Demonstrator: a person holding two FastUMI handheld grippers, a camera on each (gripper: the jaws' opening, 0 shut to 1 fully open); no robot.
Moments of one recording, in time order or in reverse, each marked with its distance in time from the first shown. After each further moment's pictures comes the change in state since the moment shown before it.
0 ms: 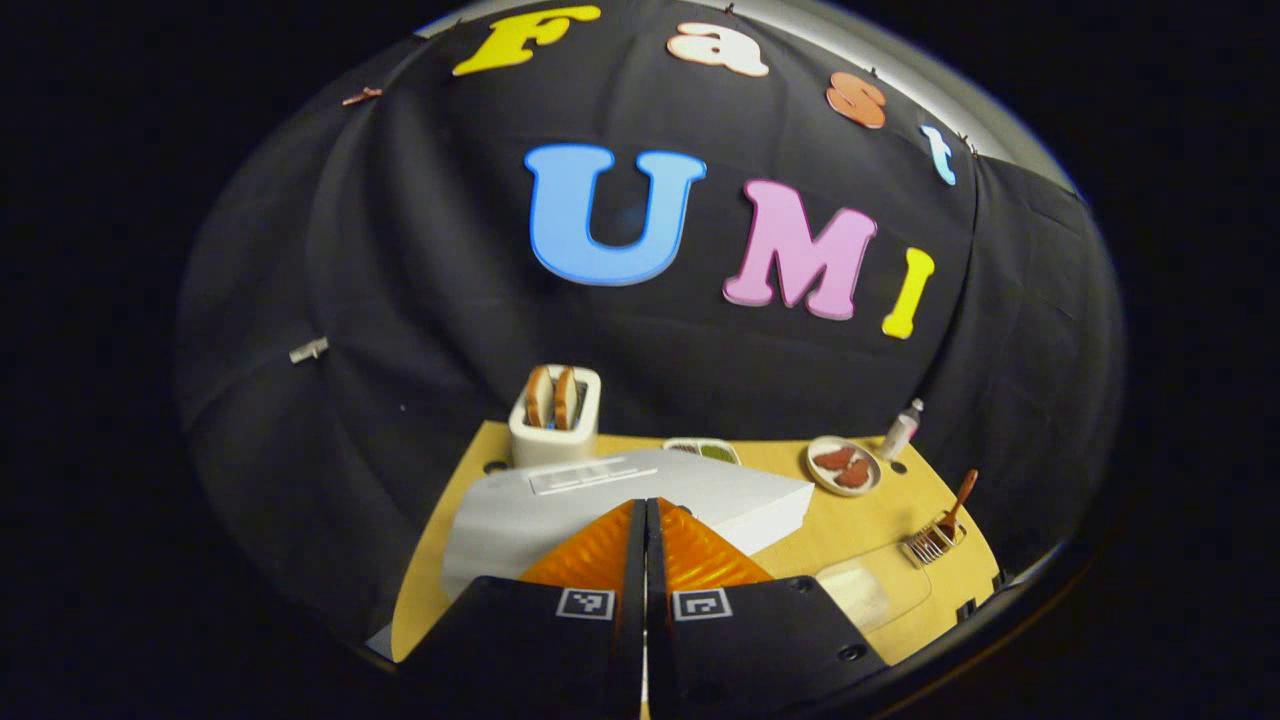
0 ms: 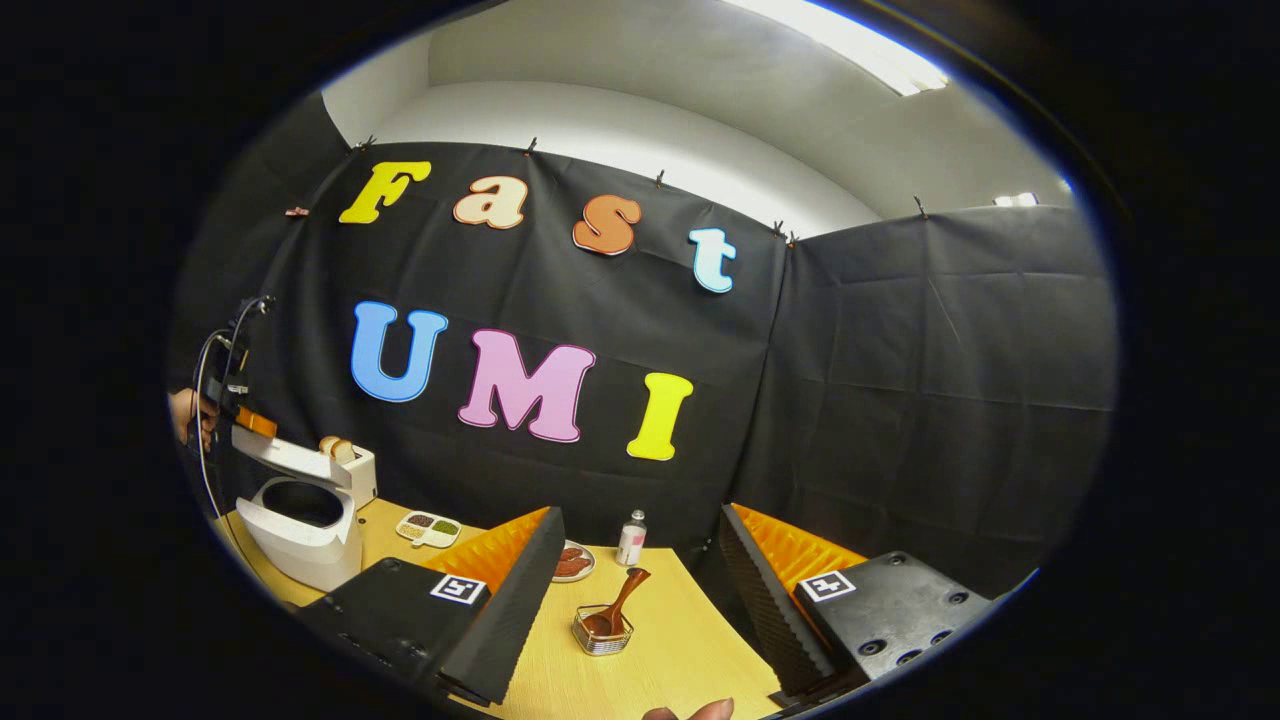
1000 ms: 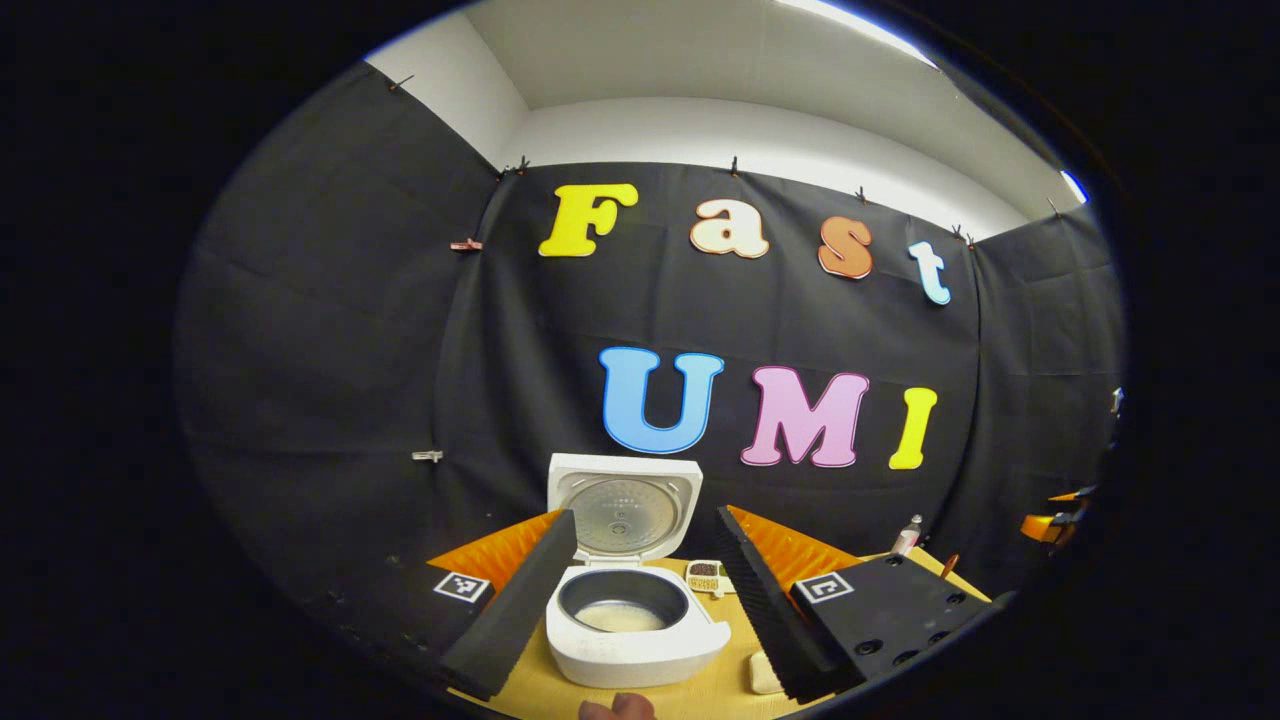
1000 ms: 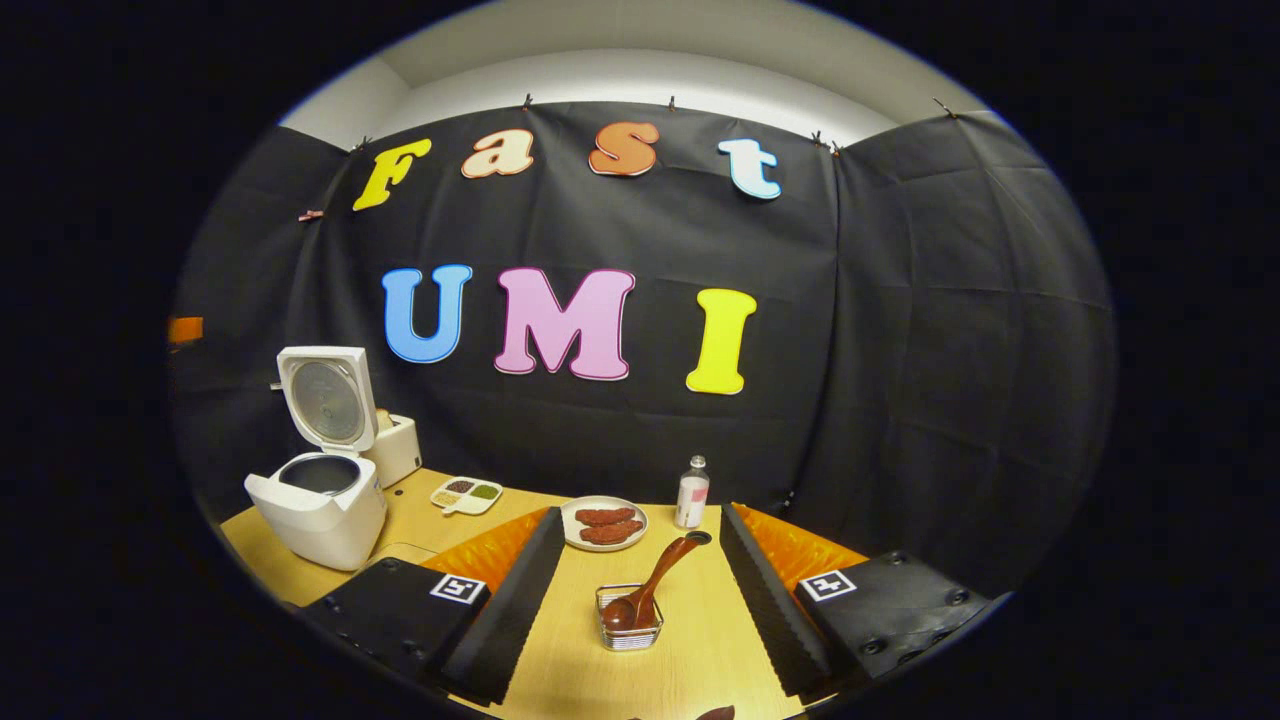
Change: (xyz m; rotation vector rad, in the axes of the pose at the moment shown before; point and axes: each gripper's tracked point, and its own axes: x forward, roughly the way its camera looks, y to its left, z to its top) left arm -0.235 -0.076 0.020 -0.042 -0.412 0.245; right arm 0.125 -0.016 -0.139 0.119 0.187 0.250
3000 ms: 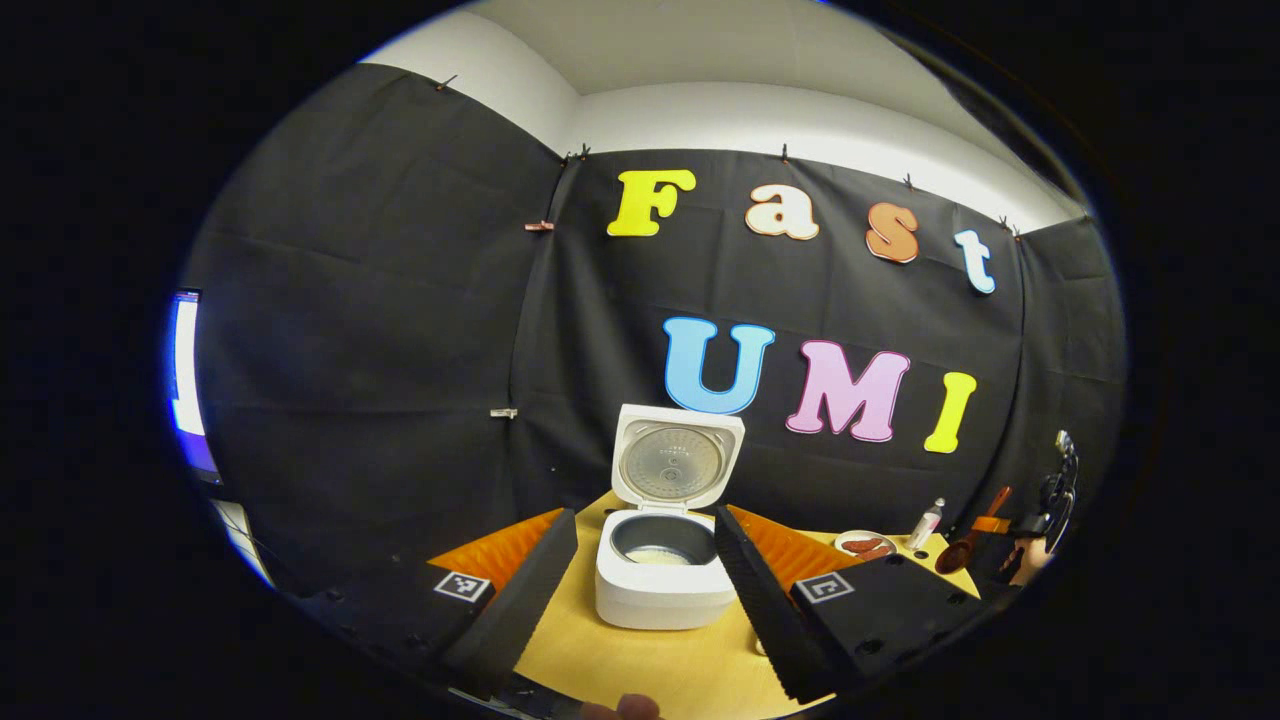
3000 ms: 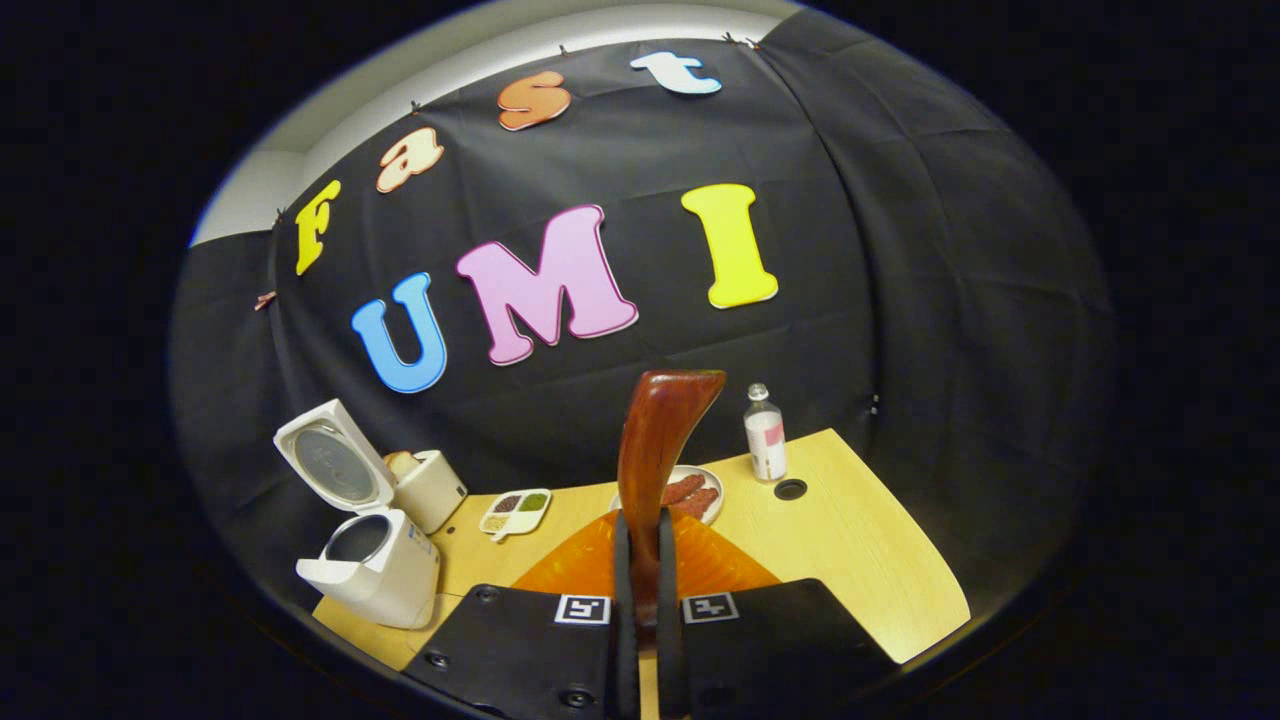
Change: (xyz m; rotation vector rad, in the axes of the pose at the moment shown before) left arm -0.093 0.015 -0.021 -0.040 0.097 0.123; right arm 0.098 0.040 -0.022 0.351 0.109 0.117
